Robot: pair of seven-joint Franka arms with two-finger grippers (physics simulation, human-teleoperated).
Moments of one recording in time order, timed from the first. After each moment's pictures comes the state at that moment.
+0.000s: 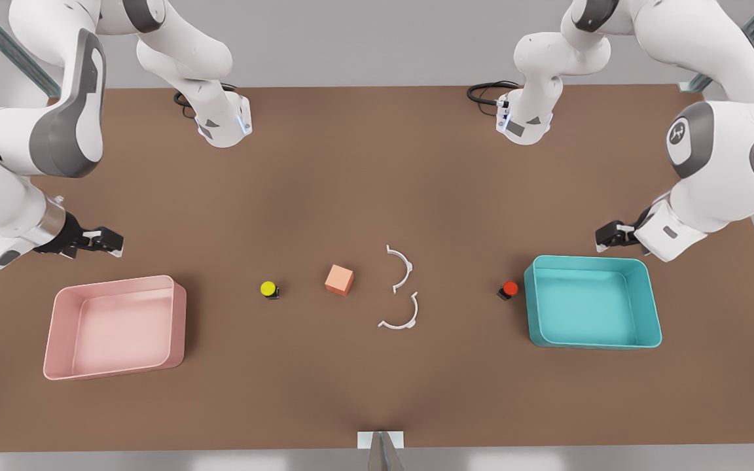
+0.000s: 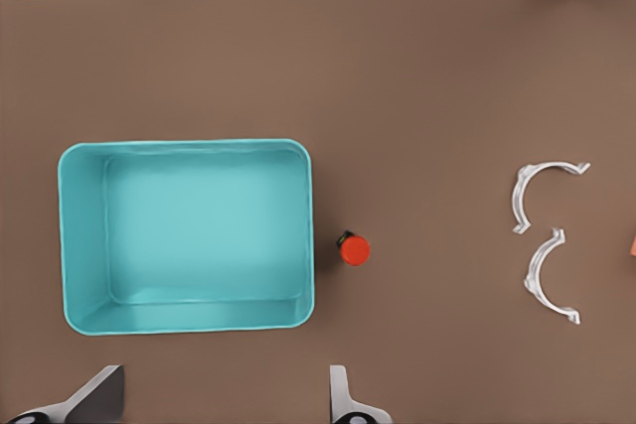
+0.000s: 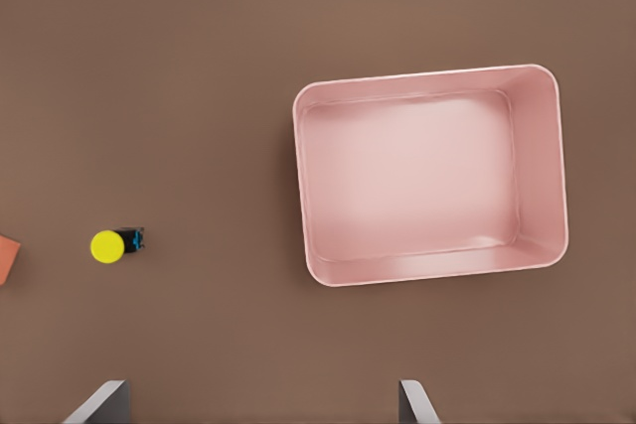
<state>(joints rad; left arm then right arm) -0.03 0.27 -0.03 -1.28 -0.02 1.52 0.02 -0.14 0.25 0.13 -1.33 -0.05 1.54 -0.04</state>
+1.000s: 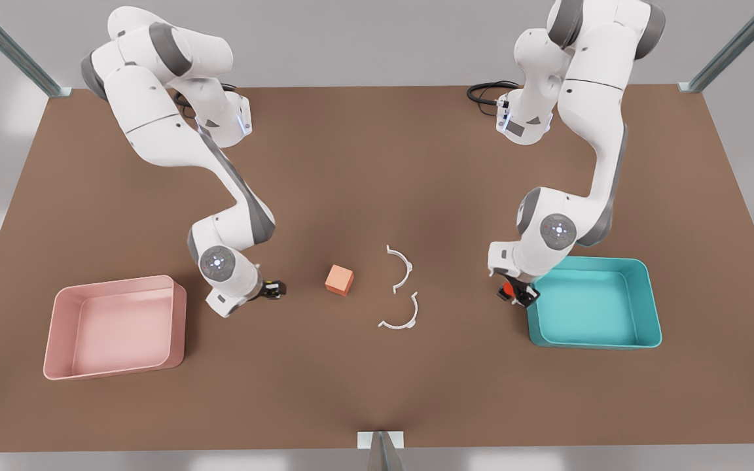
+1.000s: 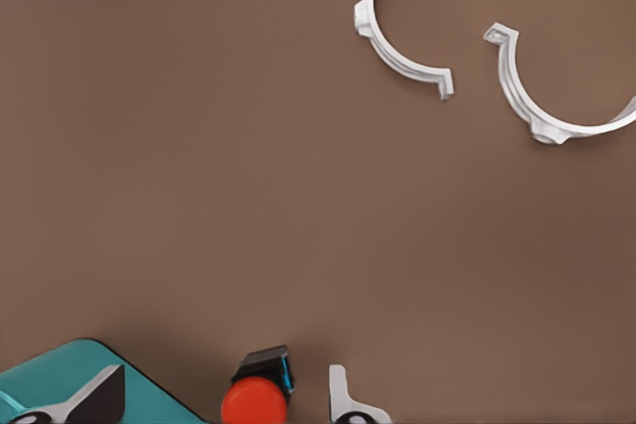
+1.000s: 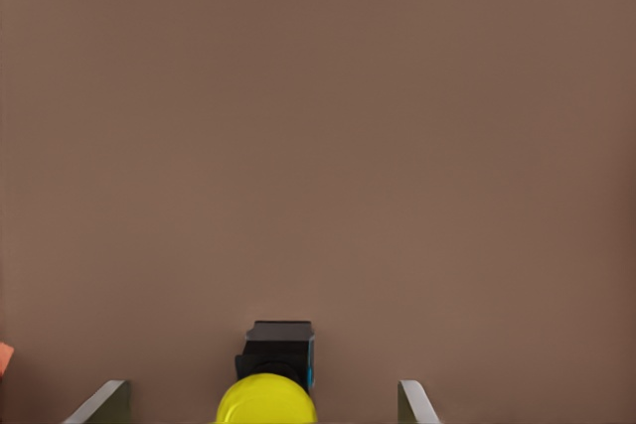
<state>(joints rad) -0.26 0.40 -0.03 -1.89 -0.01 2.36 0.74 0.03 0.60 0.35 -1.71 -0.21 2.23 0.39</state>
